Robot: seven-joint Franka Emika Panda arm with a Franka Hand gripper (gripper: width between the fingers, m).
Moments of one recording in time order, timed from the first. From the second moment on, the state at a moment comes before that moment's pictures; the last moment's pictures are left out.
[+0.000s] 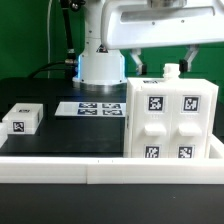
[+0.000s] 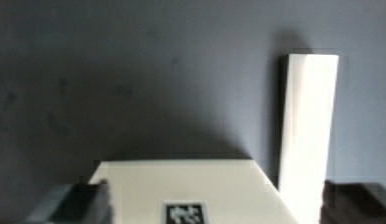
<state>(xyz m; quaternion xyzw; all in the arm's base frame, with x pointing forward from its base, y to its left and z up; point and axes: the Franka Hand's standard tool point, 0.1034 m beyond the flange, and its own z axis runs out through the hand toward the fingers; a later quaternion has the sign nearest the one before) 0.532 0.069 0.124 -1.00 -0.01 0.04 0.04</state>
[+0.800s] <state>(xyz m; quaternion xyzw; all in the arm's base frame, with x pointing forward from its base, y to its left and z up) 0.499 0.071 0.092 -1.00 0.03 0.02 0.02</state>
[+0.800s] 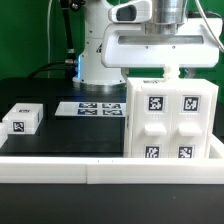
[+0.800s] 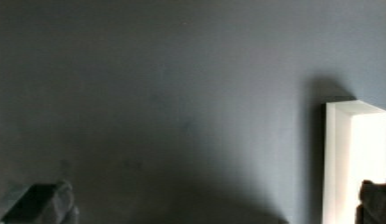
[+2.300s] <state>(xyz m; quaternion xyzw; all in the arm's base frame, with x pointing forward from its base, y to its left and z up) 0.441 -0.159 0.053 -1.00 -0.05 0.04 0.00</state>
